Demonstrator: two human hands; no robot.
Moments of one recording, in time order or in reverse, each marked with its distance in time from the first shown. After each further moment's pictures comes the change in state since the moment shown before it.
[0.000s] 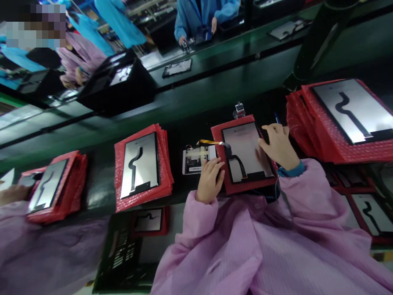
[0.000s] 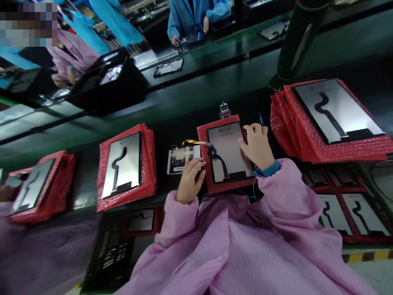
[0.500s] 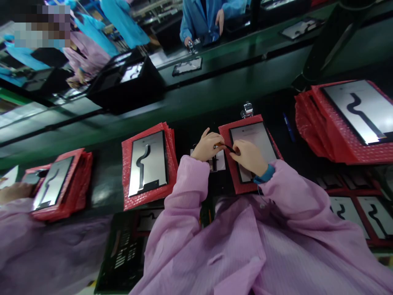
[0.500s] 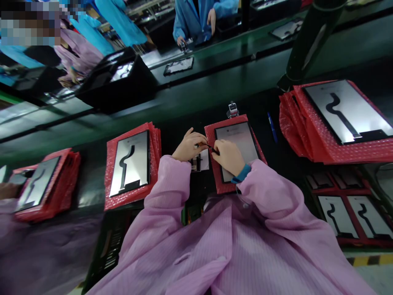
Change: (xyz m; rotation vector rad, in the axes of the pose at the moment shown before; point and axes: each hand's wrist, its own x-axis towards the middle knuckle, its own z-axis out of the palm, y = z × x) left_hand 0.115 -0.073 -0.031 0.013 -0.338 0.162; right_hand -0.004 -0.103 0.052 -0.005 -0.356 -0.099
